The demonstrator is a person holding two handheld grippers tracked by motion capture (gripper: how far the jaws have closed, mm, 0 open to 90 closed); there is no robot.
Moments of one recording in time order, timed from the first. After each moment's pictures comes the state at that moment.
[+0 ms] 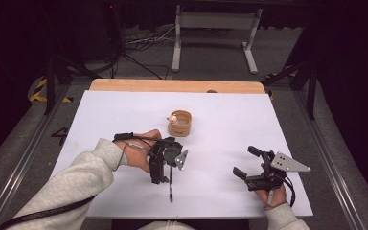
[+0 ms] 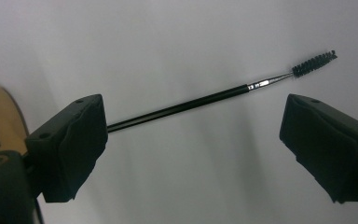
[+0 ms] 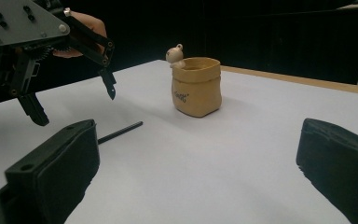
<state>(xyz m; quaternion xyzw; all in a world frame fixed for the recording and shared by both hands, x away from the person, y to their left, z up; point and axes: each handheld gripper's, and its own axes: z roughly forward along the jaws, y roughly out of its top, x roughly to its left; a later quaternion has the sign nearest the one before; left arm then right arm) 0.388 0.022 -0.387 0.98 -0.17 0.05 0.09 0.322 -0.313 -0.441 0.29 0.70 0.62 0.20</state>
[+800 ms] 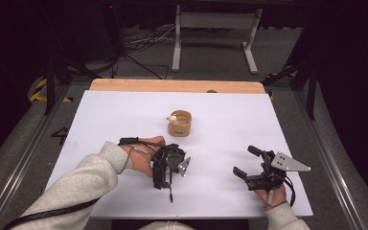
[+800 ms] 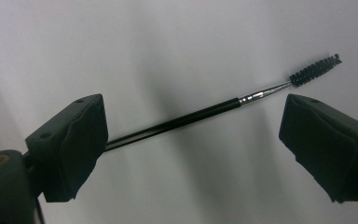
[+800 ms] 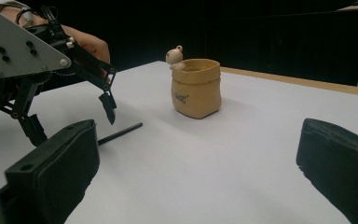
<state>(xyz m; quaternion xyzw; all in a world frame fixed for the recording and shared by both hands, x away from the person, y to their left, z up) 0.385 0.013 -0.409 0.98 -0.19 0.03 0.09 0.323 -0.313 -0.441 0.29 0.70 0.62 0.20</state>
